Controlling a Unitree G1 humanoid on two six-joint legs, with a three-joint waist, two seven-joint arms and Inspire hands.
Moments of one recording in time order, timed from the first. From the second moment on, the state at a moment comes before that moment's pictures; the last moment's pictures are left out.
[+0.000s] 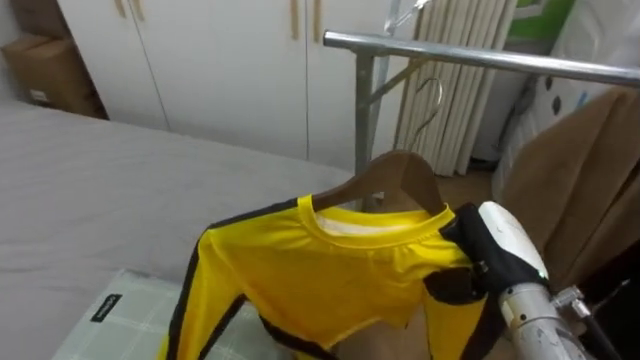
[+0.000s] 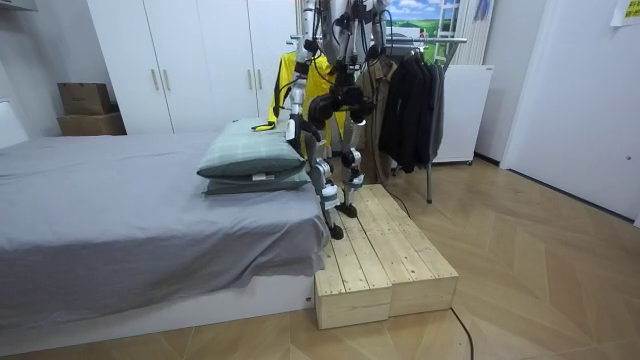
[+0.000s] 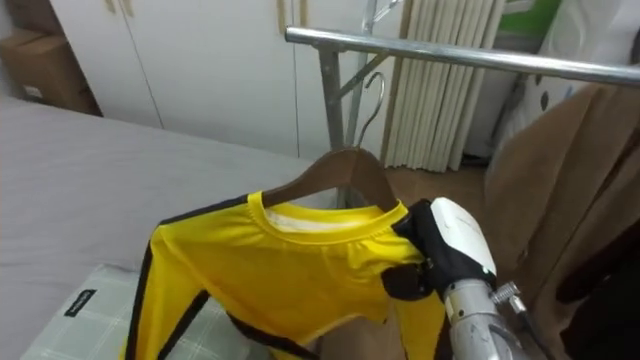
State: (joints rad) left arm 0.10 0.24 -0.04 1.26 0.11 0.37 -0.03; right arm -0.05 -0.27 0.08 0.01 -0.63 0.18 0.01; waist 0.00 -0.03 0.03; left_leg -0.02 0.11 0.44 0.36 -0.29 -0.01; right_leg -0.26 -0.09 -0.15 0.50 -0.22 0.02
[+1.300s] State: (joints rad) left arm 0.17 0.24 0.07 1.26 0.19 0.40 -0.03; right arm -0.08 -0.32 -0.04 -0.07 -0.62 0.20 0.03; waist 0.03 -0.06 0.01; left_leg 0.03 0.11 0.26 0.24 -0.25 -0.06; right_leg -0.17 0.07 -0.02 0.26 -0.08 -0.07
